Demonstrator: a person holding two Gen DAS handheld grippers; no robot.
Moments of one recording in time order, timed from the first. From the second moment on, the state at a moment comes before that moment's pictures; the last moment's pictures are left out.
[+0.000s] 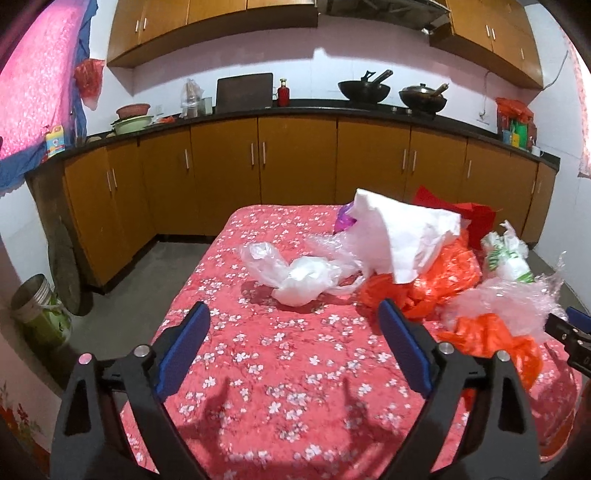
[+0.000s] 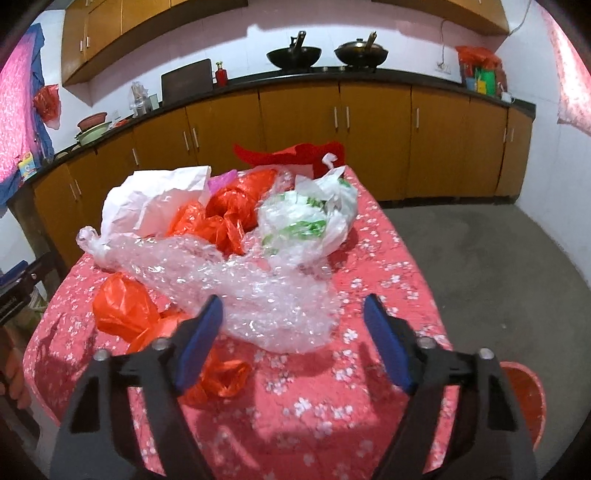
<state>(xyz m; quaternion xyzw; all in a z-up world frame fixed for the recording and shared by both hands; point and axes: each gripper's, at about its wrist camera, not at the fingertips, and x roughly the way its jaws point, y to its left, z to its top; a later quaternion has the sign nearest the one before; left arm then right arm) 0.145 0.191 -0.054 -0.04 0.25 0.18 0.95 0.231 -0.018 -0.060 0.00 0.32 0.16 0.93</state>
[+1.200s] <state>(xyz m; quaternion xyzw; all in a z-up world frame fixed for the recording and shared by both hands) 0.248 0.267 -0.089 -0.09 0.35 0.20 0.91 0.247 0.002 -0.036 -0.04 0.25 0.16 0.95</state>
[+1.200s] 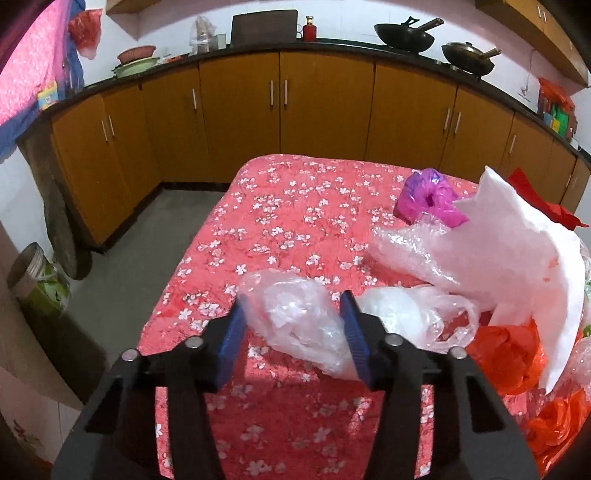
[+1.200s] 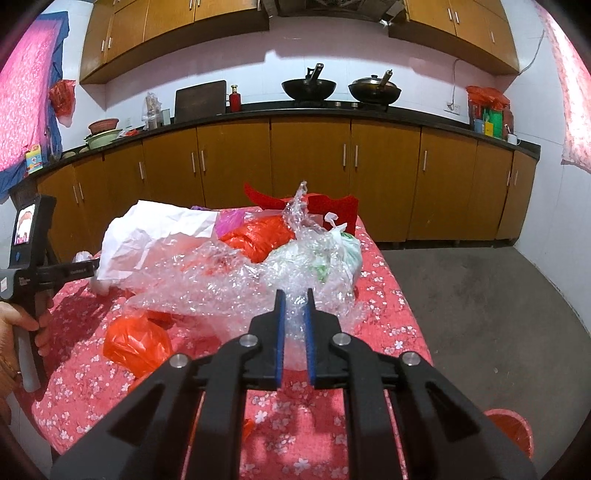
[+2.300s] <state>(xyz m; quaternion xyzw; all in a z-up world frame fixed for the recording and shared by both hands) 0.173 0.224 0.017 -0.02 0.22 0.18 0.96 0.195 -0.030 0.022 0.00 0.19 0.16 0.97</state>
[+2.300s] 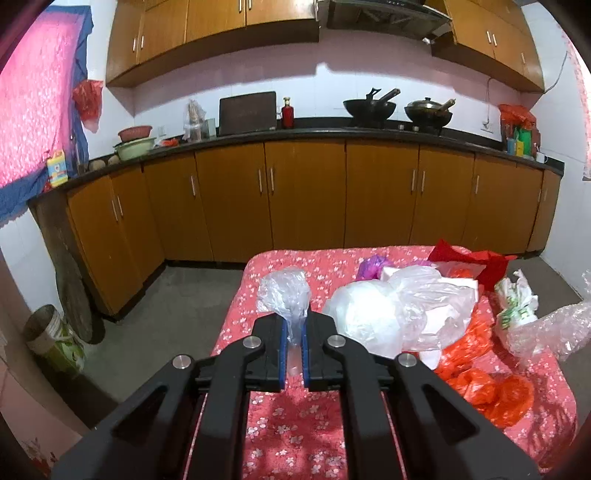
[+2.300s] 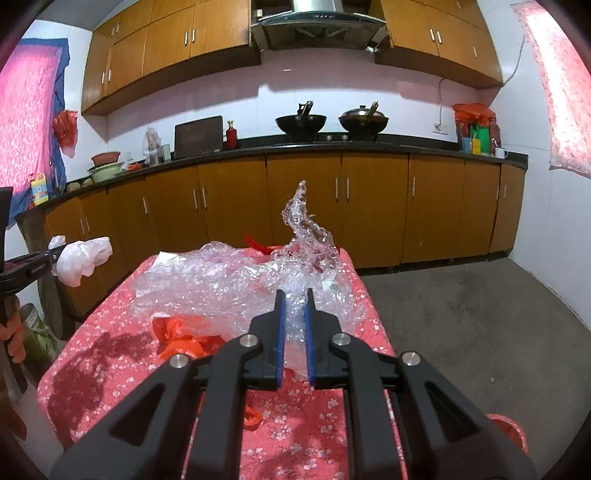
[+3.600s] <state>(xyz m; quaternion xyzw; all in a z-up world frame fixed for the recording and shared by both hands) 0.211 -0.137 -0.068 0.07 0.27 -0.18 0.94 0.138 -0.335 -0.081 0.05 0.24 -0.29 0.92</state>
